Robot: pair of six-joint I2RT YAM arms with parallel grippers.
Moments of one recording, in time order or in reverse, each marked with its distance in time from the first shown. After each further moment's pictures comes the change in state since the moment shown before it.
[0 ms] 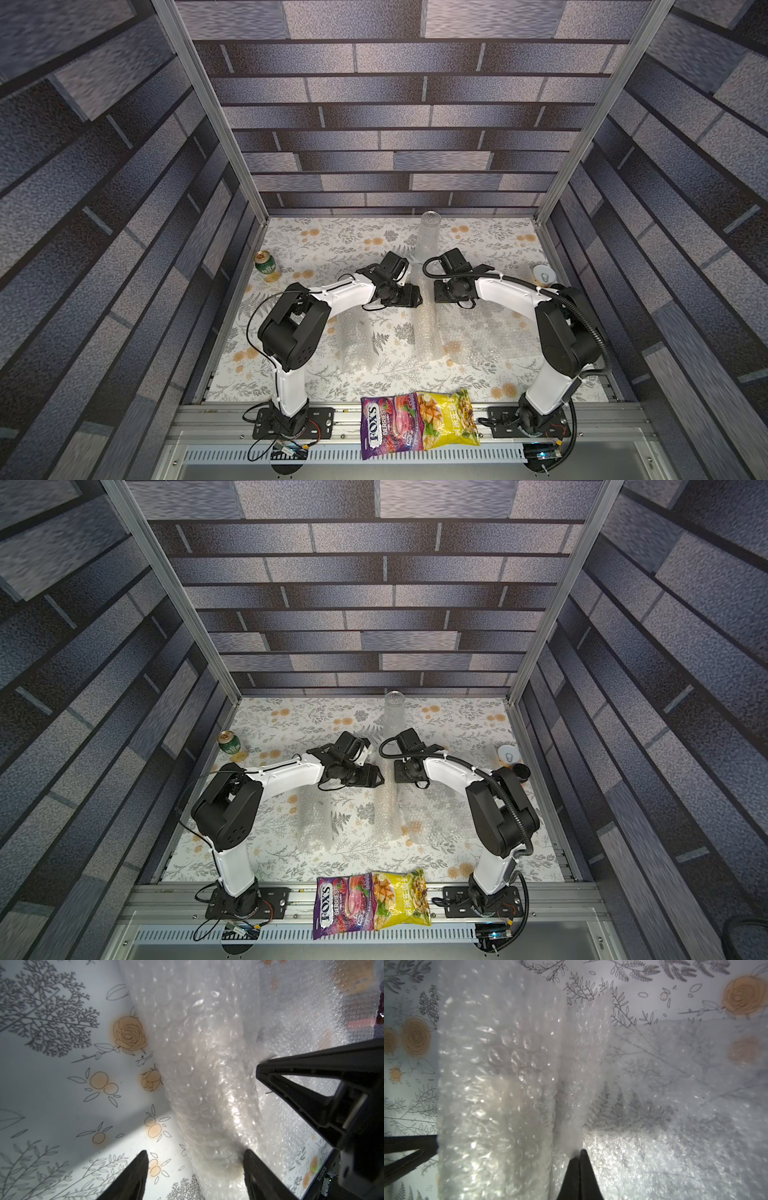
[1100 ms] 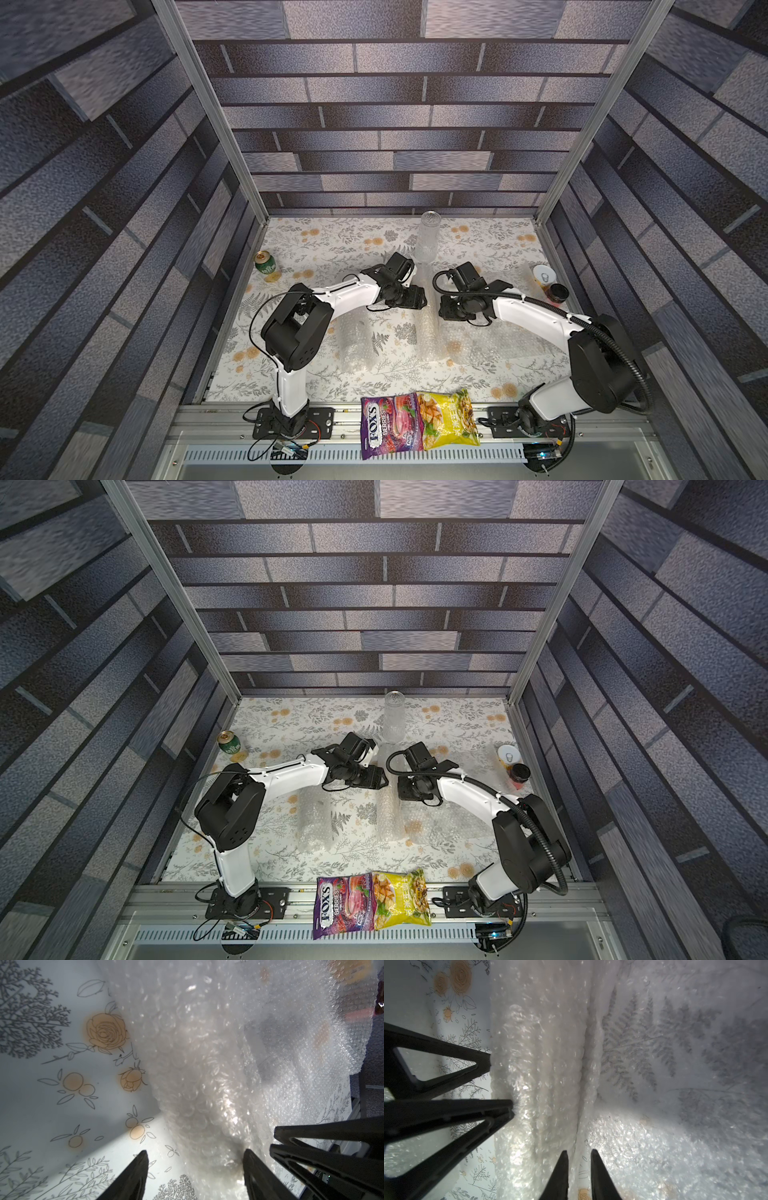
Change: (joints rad) left arm -0.046 0.010 0.034 -0.024 -0.010 0.000; right arm 0.052 -0.235 -0.190 -0.048 -0.156 0.082
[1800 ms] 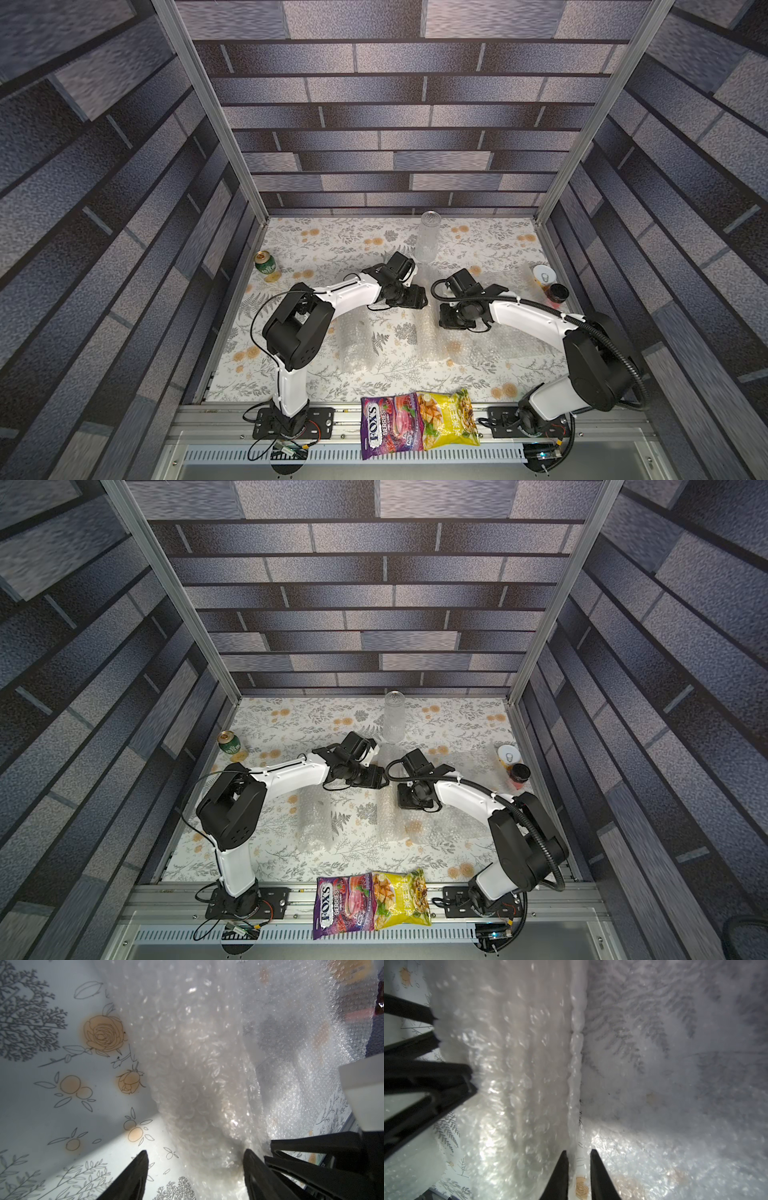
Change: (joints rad) left arm -0.001 0.010 0.015 -0.007 0.000 0.000; right arm 0.026 0.015 -0.043 -0.029 -0.011 0.027
